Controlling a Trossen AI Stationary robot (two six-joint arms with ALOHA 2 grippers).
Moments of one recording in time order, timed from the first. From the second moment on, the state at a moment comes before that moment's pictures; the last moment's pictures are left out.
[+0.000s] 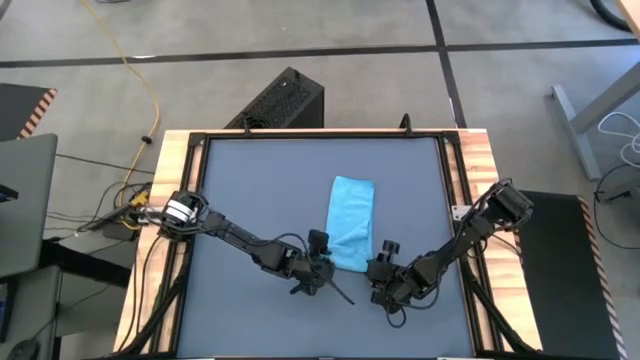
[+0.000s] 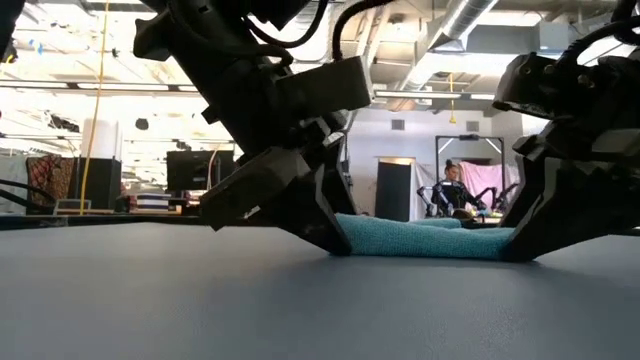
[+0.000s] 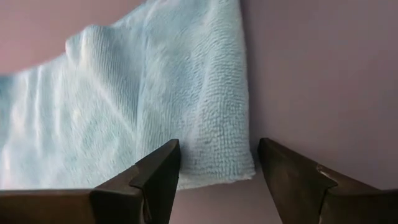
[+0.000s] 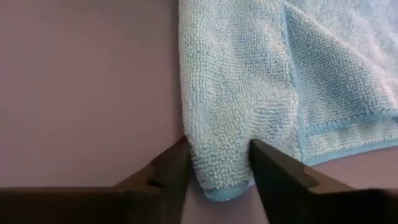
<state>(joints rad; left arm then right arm) -0.34 2.03 1.21 -0.09 -0.47 0.20 0.66 1.75 0.81 -0.28 0.64 0.75</state>
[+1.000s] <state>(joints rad) -0.30 2.03 1.21 -0.19 -0.25 -0.12 0.65 1.73 0.81 -0.29 0.53 0.85</state>
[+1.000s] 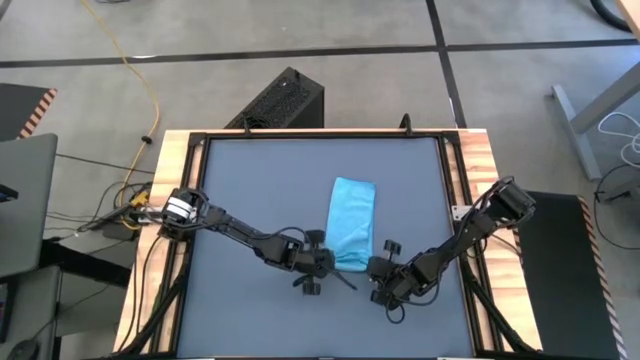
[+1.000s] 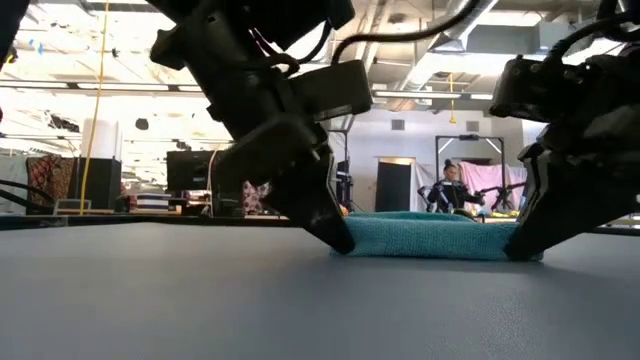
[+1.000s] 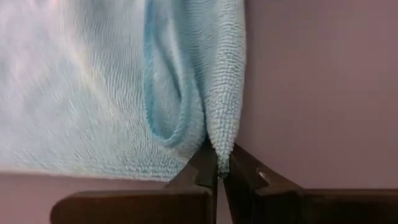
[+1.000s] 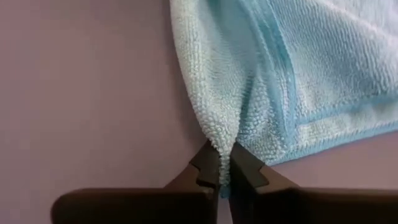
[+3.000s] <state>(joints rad) -0.27 1.96 1.19 -0.22 -0.04 -0.50 0.51 1.60 0.81 -0.32 0.35 0.91</state>
